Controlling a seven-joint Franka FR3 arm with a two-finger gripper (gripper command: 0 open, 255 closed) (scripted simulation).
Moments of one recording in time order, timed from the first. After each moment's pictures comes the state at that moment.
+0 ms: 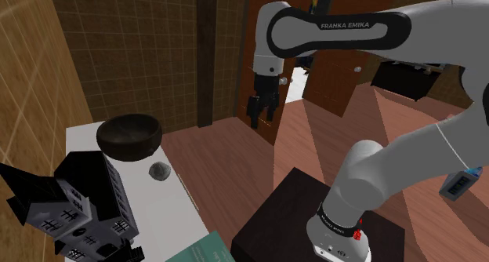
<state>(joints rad) 0.06 -0.63 0.05 -2.40 0.14 1.63 0.09</state>
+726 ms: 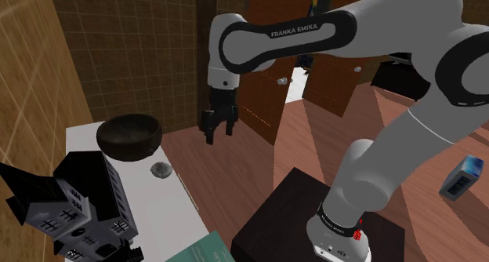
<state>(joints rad) 0.16 -0.33 0.18 -2.26 0.26 1.84 0.18</state>
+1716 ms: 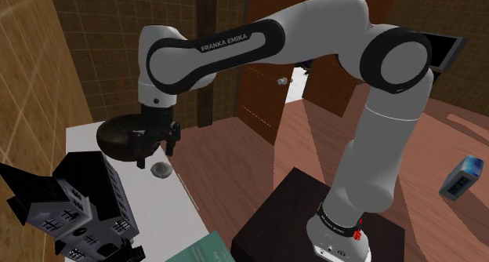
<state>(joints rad) 0.26 0.11 0.32 -1.90 0.25 2.00 0.30</state>
